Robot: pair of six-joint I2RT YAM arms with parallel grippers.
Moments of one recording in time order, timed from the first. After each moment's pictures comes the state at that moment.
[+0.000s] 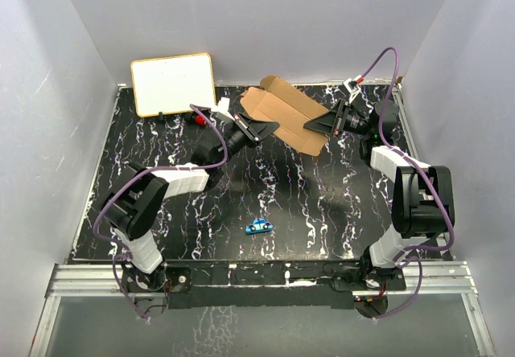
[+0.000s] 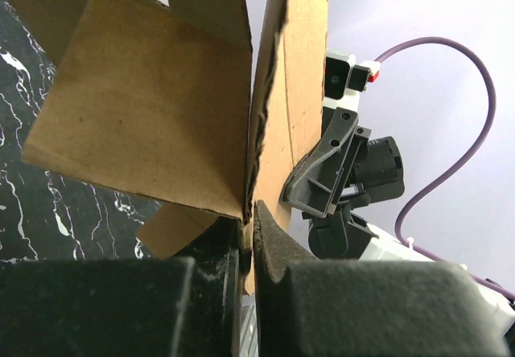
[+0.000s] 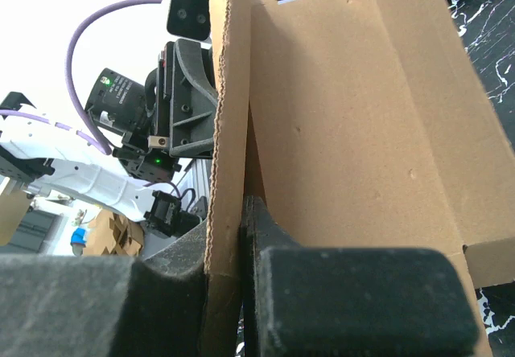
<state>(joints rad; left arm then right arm) -0.62 1.74 0.88 1.01 0.22 -1.20 -0.03 1.63 0.92 0.87 -1.23 0.98</state>
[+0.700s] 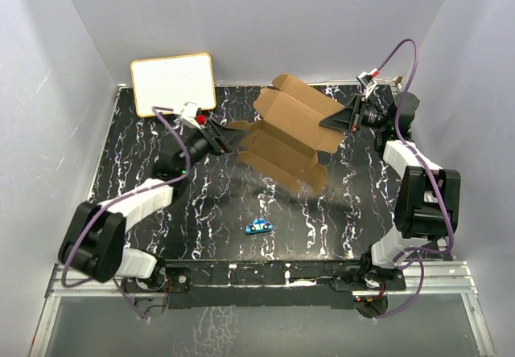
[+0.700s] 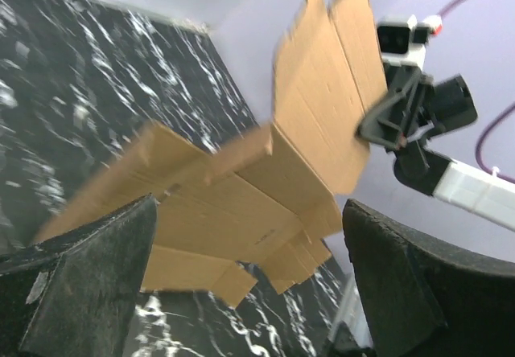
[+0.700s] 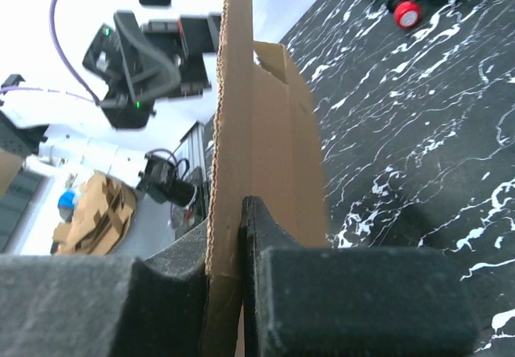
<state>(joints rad) -0.45 1.41 0.65 0.82 0.37 -0.90 -0.15 1.63 1.00 0.82 -1.39 0.94</state>
